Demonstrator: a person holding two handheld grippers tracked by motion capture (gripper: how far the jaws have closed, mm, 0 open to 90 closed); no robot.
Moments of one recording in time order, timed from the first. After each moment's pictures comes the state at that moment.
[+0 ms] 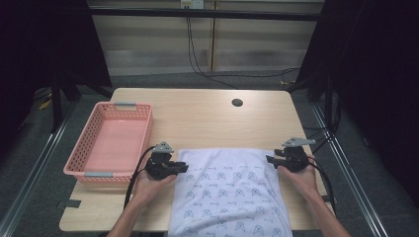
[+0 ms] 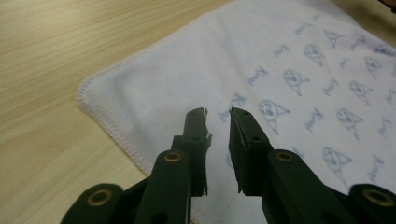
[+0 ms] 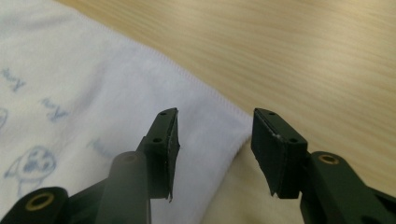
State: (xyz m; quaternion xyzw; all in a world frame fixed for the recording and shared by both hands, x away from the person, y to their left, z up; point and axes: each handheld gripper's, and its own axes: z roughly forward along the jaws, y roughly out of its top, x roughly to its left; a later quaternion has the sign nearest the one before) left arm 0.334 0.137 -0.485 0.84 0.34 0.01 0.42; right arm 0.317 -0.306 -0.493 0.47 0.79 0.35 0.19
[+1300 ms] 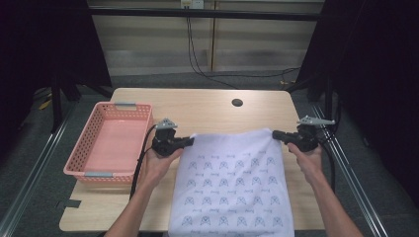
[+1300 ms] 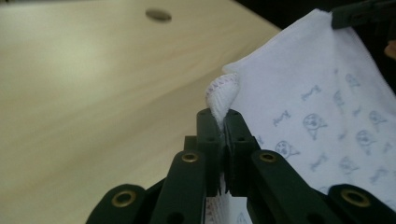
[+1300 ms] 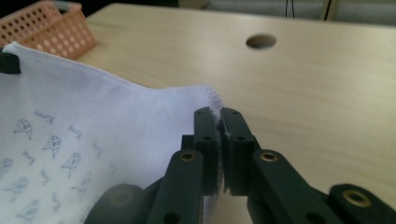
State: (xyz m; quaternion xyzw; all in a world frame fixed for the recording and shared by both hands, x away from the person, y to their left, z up) left arm 0.377 0.117 -0.432 0.79 0.35 0.06 0.50; right arm 0.344 -0.329 -0.438 0.48 0.72 0.47 0.16
